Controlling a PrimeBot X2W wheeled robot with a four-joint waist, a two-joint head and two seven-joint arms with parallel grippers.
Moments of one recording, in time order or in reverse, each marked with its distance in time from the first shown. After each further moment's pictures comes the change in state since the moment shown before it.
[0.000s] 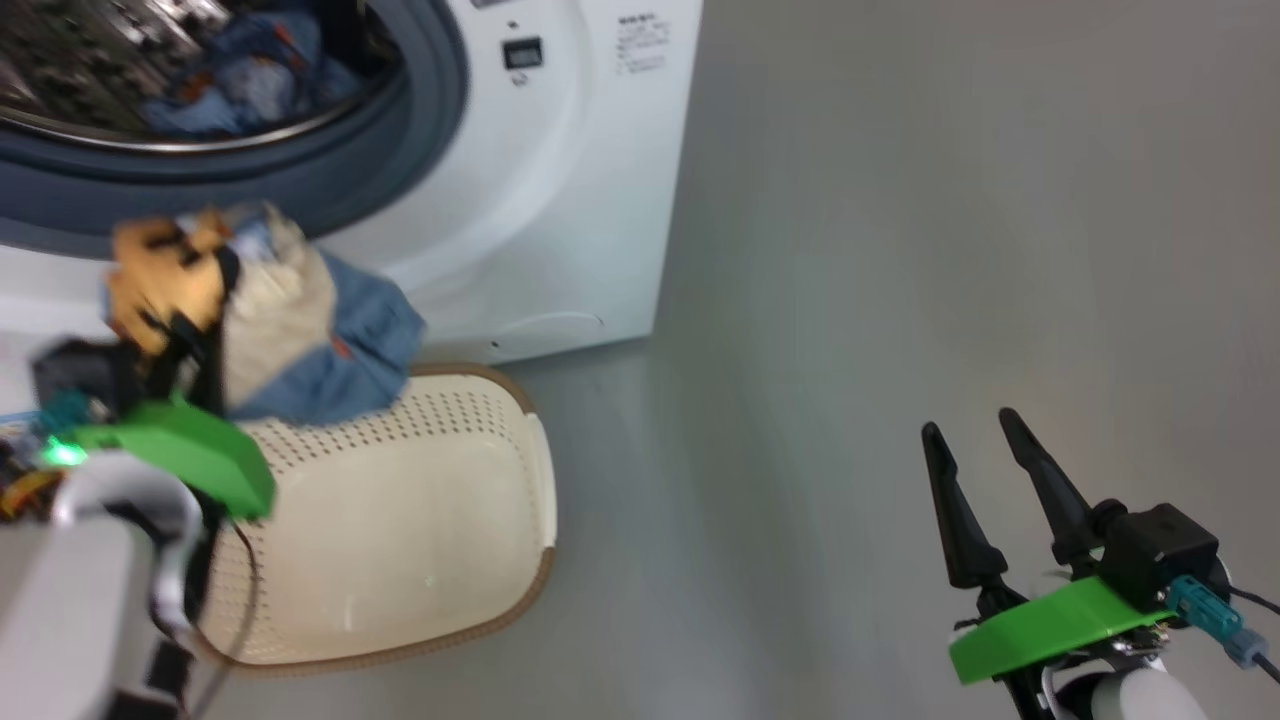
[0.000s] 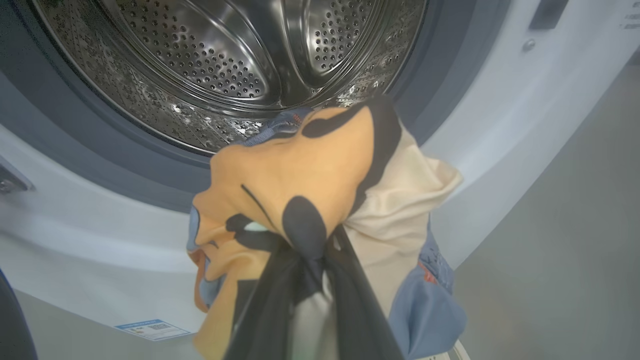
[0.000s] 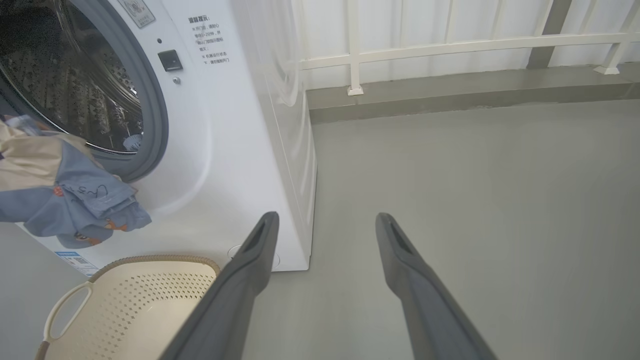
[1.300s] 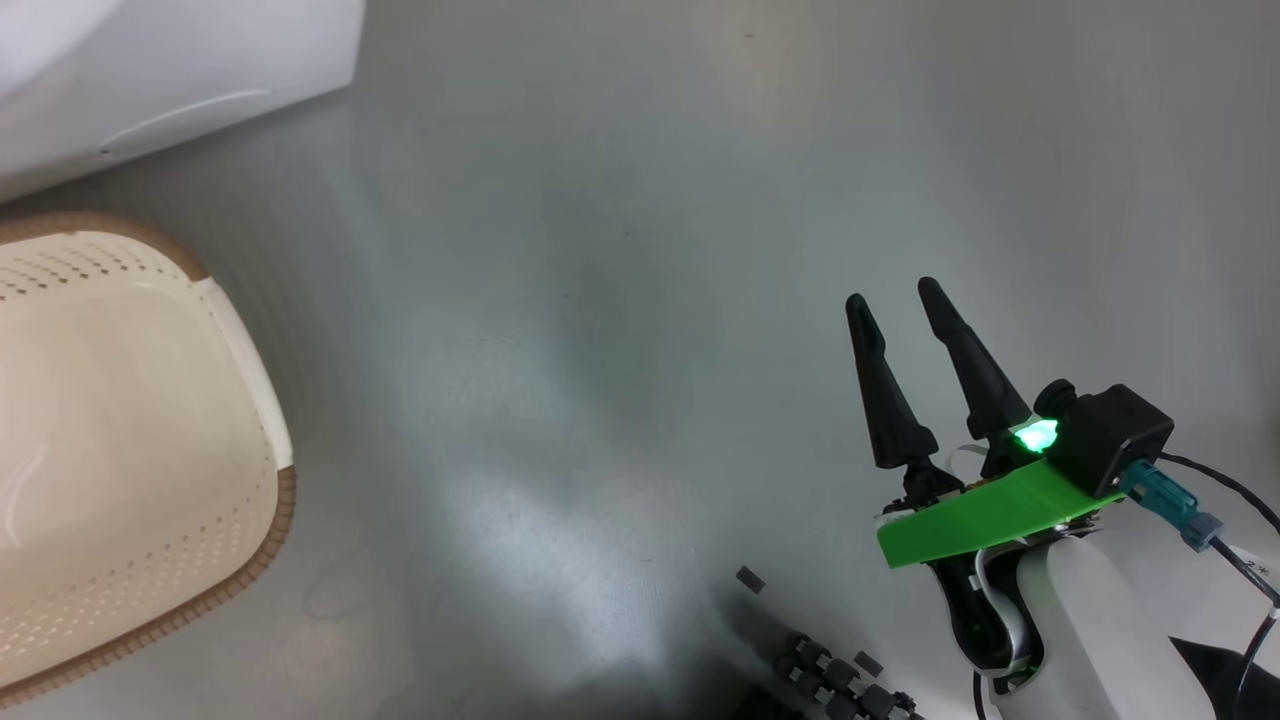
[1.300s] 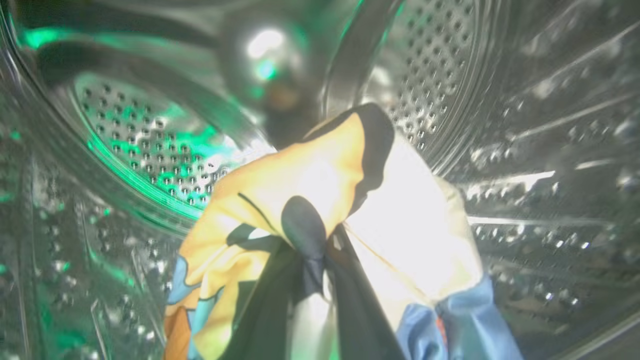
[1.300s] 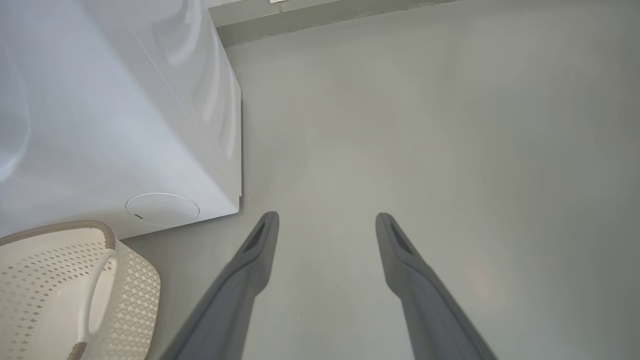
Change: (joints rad) left arm -0.883 0.342 0.101 0.236 0.062 -0.041 -0.034; right arm -0.286 0.001 0.159 0.171 0.192 0.000 -0.142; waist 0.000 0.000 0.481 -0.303
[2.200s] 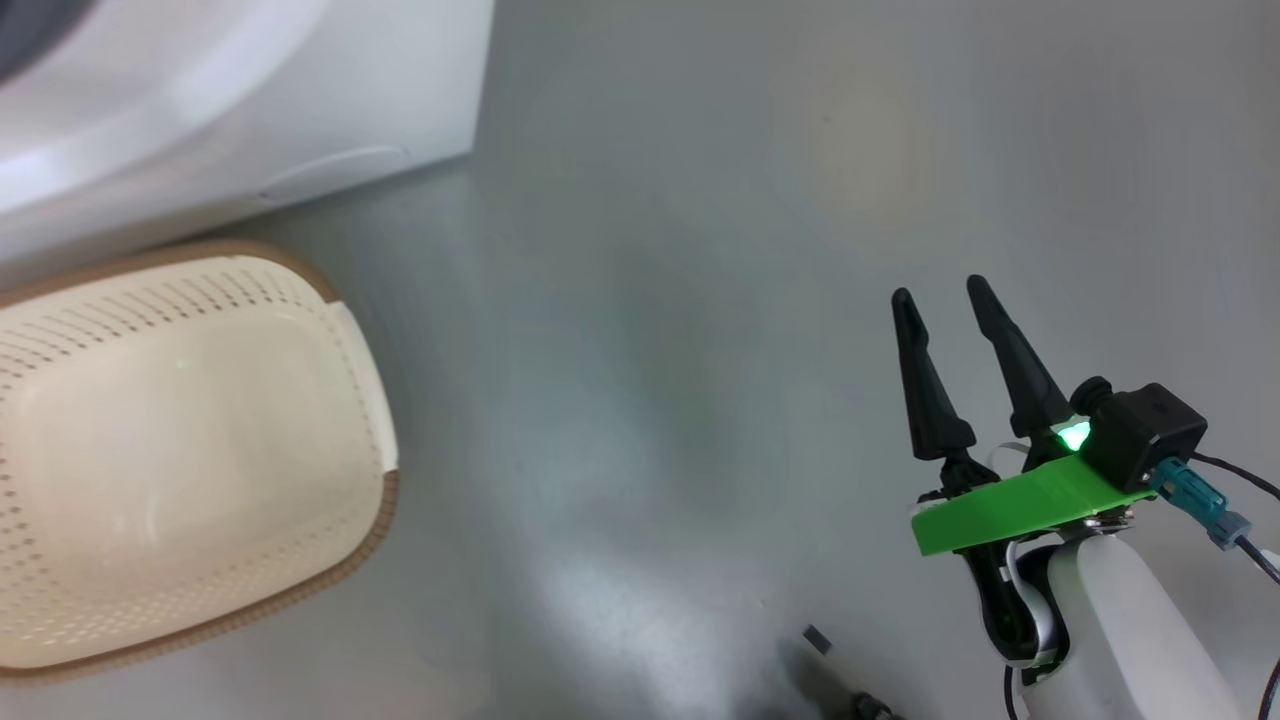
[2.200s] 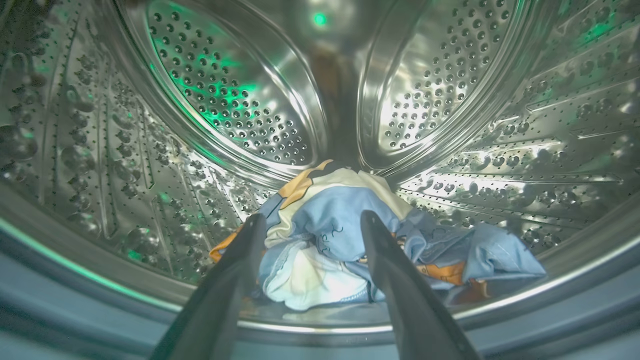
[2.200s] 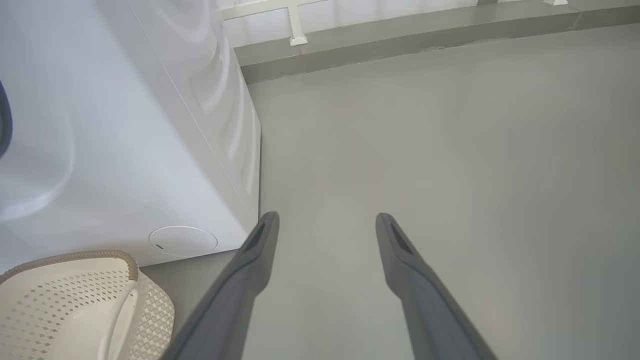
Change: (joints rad) left arm 0.218 -0.134 0.044 0.144 -0.114 0.039 -0.132; right arm 0.005 0.000 -0.076 0.028 -0.054 0.000 0.000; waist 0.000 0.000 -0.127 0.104
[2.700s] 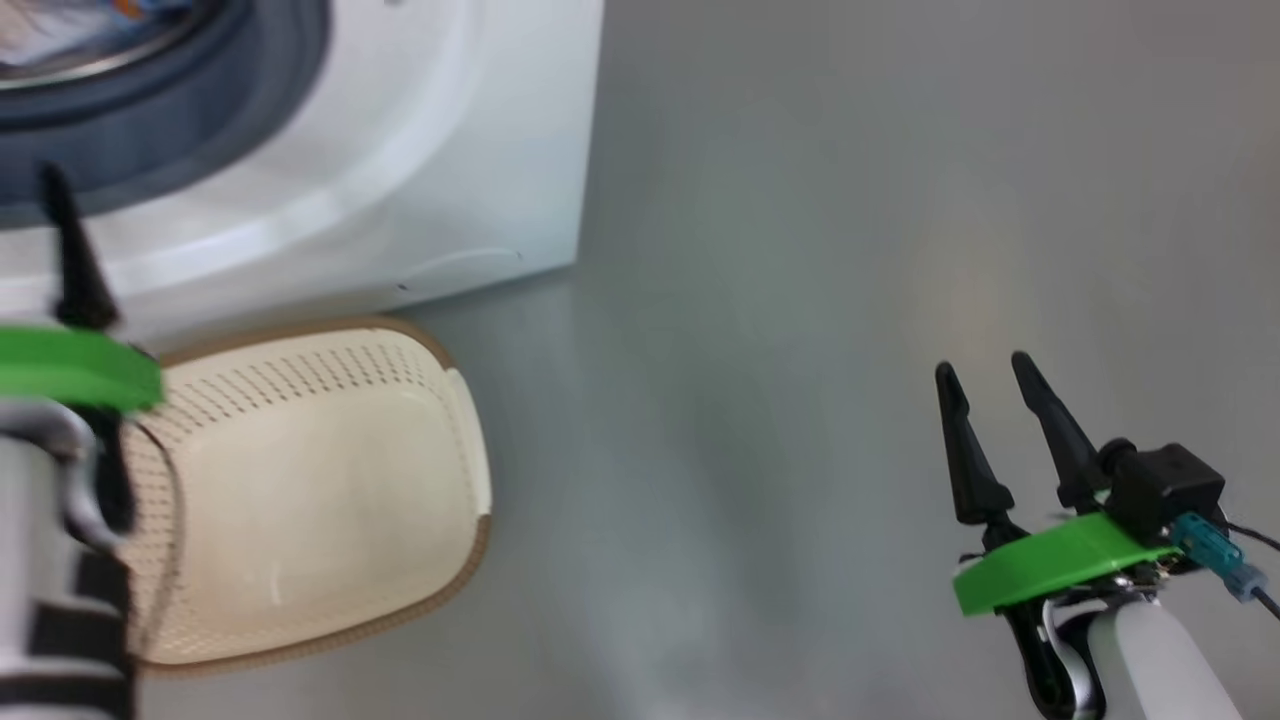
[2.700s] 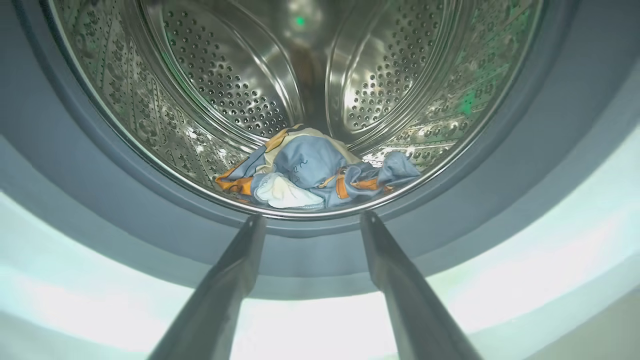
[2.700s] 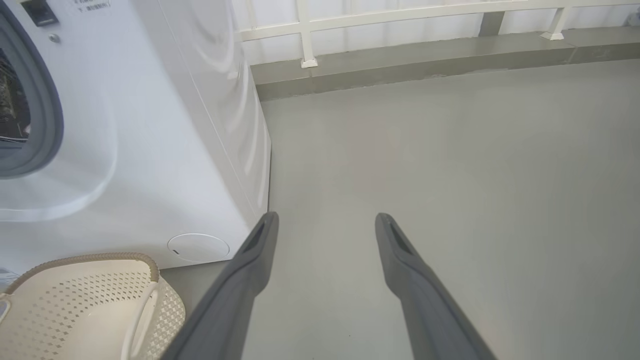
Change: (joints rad) left arm 0.397 -0.179 0.001 -0.125 -0.039 0.000 -0.113; right arm 0.110 -0.001 -0.089 -0.021 -0.093 0.000 0.060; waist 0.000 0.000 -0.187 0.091
